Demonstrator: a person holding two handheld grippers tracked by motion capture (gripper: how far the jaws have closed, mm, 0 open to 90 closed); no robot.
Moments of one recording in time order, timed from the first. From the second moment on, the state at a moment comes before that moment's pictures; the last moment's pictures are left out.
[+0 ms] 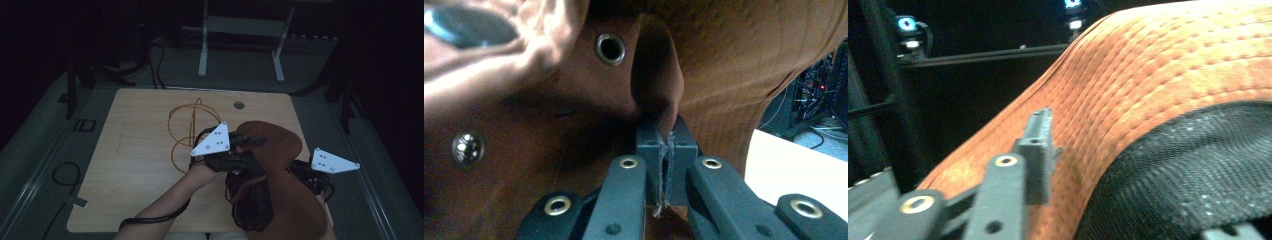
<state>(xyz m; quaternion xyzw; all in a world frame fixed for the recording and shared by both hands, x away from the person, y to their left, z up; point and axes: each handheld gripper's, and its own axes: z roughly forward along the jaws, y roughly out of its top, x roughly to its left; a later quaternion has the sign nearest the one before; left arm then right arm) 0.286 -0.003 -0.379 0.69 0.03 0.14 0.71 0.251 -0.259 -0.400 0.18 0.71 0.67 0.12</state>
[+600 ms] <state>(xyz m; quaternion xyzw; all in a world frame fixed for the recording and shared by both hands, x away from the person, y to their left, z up) 0.279 0.048 -0.374 0.71 0.15 0.22 0.65 0.265 -0.301 -0.382 0.23 0.66 0.70 0.15</state>
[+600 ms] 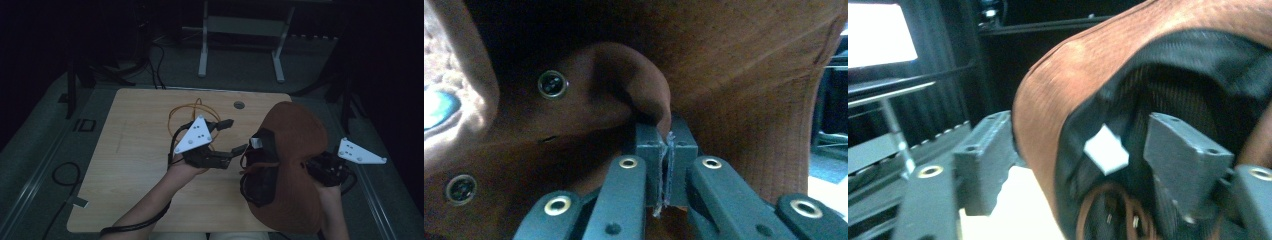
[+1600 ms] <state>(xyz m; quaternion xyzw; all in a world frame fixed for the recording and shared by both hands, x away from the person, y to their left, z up) 0.236 0.209 -0.476 0.71 0.30 0.27 0.58 0.351 -0.257 -0.334 0.26 0.65 0.68 0.21</state>
